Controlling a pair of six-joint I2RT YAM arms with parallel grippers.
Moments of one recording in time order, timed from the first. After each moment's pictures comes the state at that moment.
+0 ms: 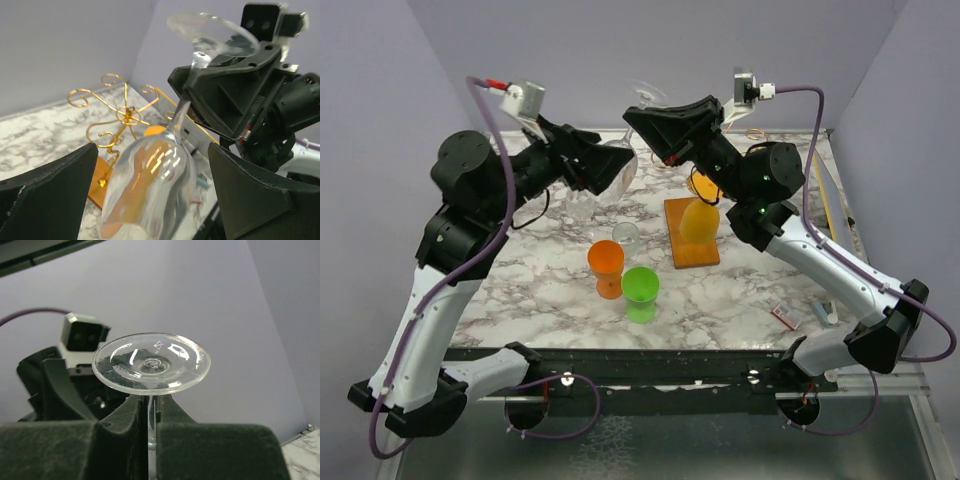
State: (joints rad) left arm -0.51 1.05 1.65 -0.41 0.28 -0.43; right arm 0.81 1.44 1.49 0.64 -0.19 0.66
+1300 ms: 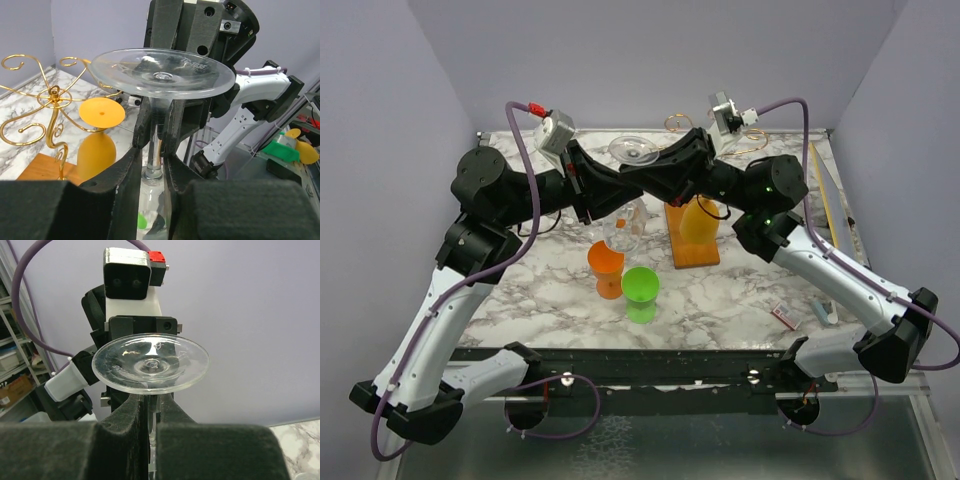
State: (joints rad) left arm -0.51 1.04 1.44 -0.23 0.73 -0.40; right arm 0.81 1.35 1.35 0.62 -0.60 0.61
